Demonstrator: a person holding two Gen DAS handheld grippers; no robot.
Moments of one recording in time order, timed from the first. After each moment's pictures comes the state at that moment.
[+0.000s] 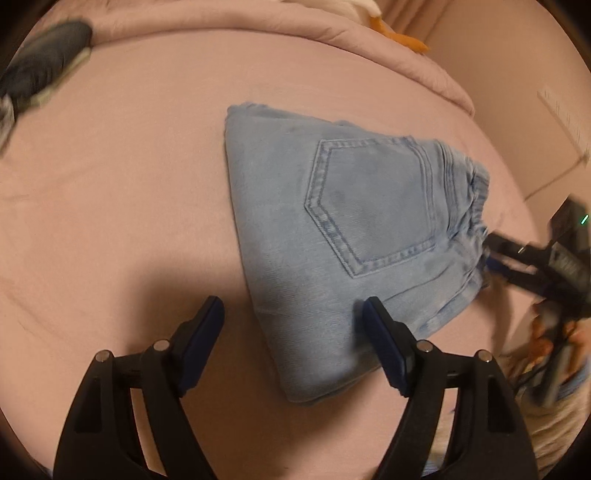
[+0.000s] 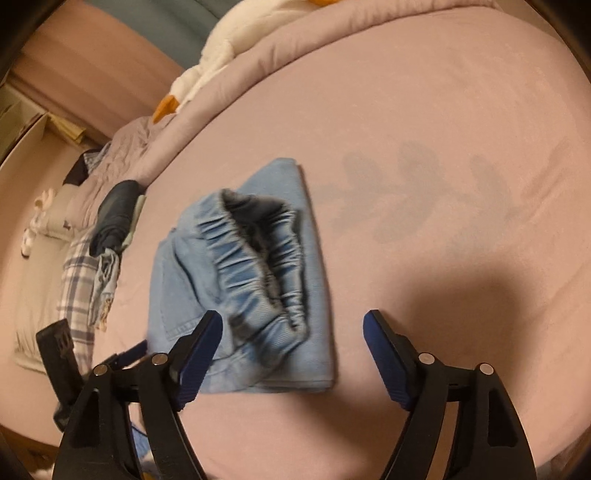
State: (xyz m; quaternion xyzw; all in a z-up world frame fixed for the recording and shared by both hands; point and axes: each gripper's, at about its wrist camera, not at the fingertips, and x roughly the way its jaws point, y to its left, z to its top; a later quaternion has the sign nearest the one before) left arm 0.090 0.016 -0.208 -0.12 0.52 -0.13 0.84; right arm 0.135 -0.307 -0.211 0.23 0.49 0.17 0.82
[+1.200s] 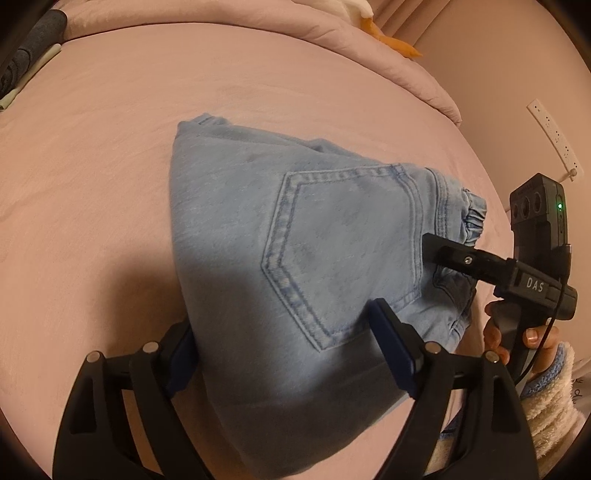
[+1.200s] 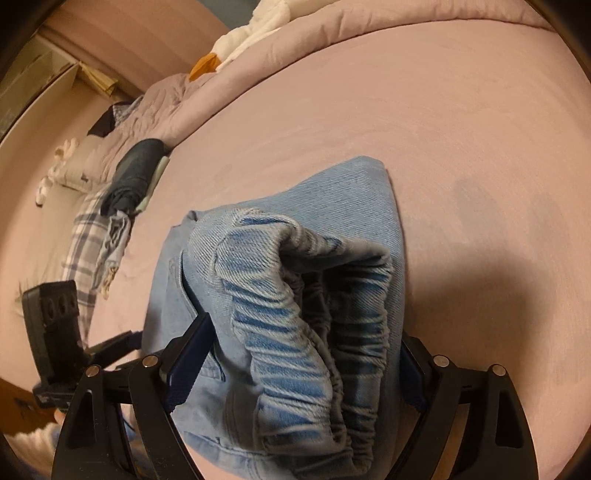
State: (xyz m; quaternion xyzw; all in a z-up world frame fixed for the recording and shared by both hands) left arm 0.127 0.004 -0.214 -0.14 0.52 -0.17 0.83; right arm 0.189 -0.258 -0.218 0.16 0.50 0.27 0.81
